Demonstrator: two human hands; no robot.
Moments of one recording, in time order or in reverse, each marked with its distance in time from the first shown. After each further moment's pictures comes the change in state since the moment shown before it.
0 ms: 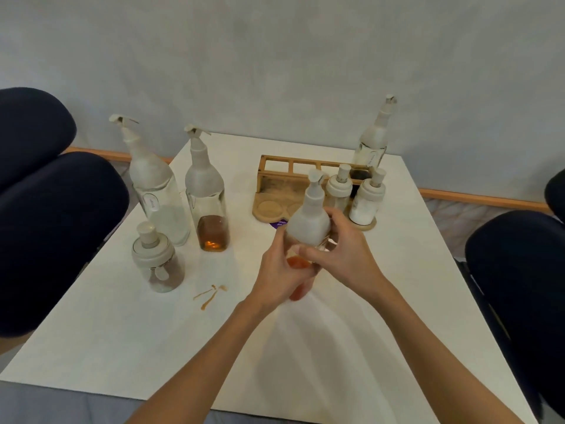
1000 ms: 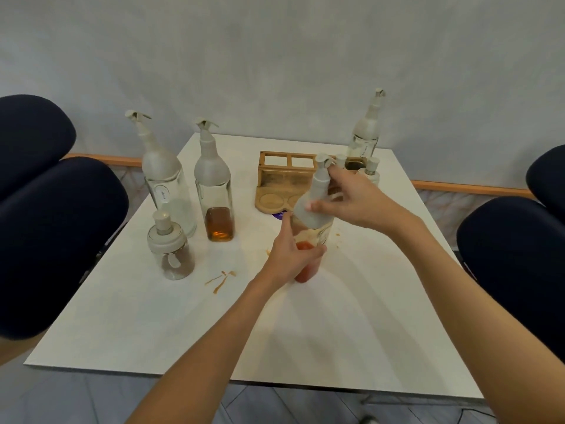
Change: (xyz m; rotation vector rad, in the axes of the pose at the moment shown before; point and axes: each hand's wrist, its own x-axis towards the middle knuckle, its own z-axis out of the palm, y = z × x) left_hand 0.005 -0.010 0.001 -0.017 -0.125 -0.051; right_hand 0.025 -0.049 -0.035 -0.332 -0.237 -0.044
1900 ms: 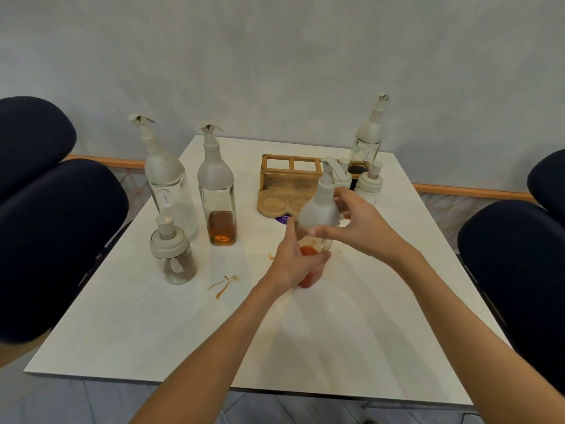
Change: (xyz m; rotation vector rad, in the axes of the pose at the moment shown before) left_hand -0.001 0.002 -0.001 0.010 -0.019 -0.056; right_hand -0.014 0.023 0.029 0.130 0.124 0.022
